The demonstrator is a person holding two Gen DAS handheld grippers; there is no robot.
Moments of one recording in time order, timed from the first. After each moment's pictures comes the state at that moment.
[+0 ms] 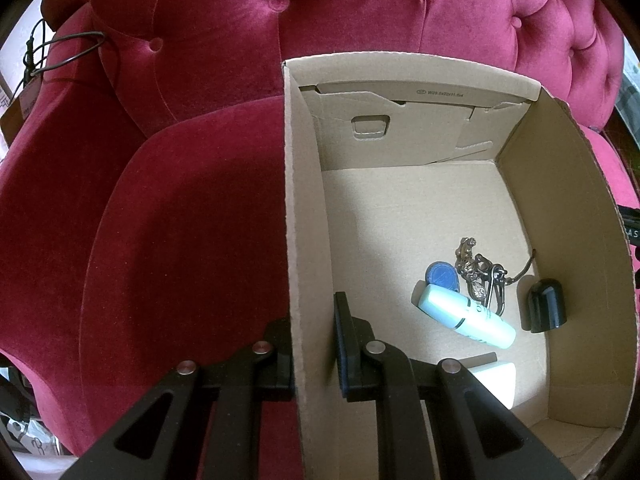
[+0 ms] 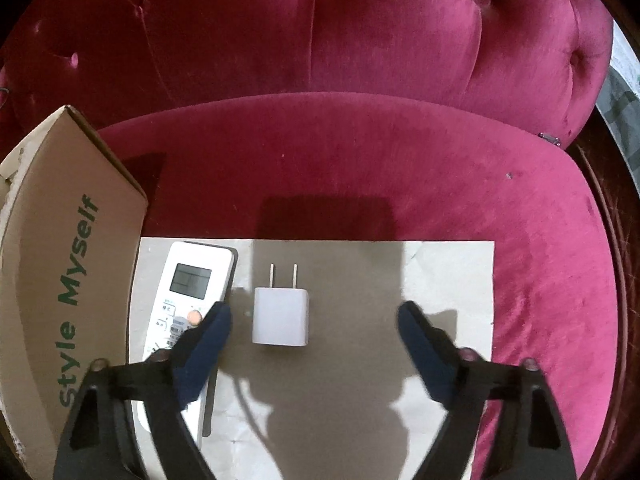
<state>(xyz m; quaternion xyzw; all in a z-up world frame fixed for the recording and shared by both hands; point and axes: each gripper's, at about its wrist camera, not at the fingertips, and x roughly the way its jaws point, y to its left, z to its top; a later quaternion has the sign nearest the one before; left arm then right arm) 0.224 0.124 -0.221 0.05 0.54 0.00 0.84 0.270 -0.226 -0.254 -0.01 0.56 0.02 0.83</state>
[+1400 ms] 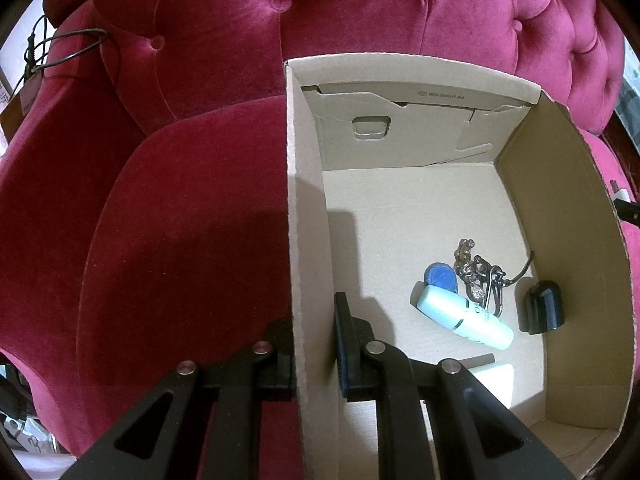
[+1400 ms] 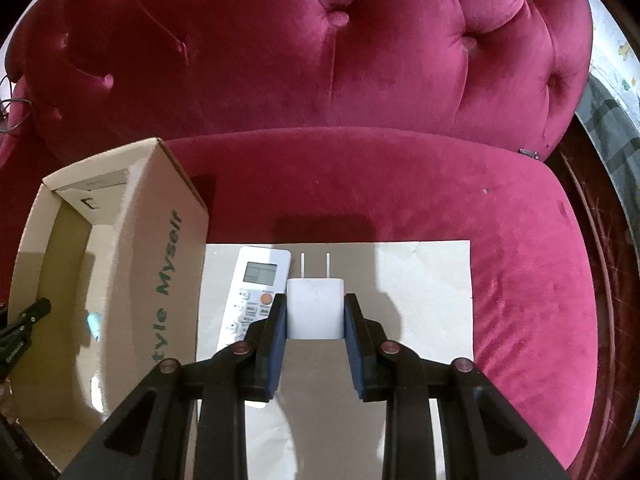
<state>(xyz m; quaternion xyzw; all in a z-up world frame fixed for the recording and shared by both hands) 0.223 0.130 -0.220 0.04 0.54 0.00 0.84 0.240 -0.194 -0.195 -0.01 0.54 0.01 0.84</state>
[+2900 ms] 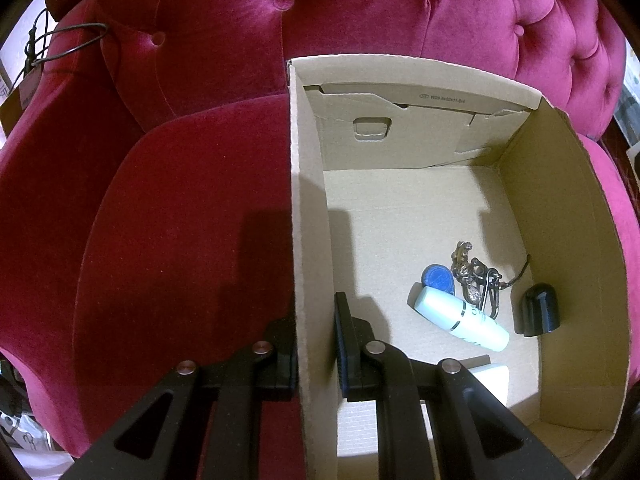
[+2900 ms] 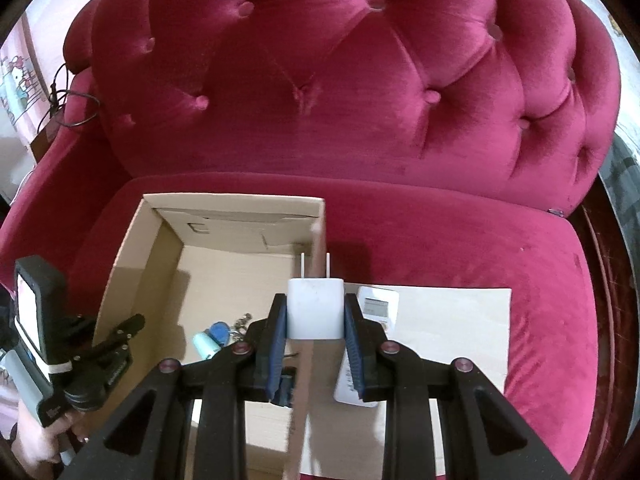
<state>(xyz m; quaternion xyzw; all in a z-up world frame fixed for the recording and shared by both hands) 0.224 0.136 -0.219 0.04 0.54 -0.01 0.84 0.222 -0.095 -0.121 -0.02 0.50 0.07 0.86</state>
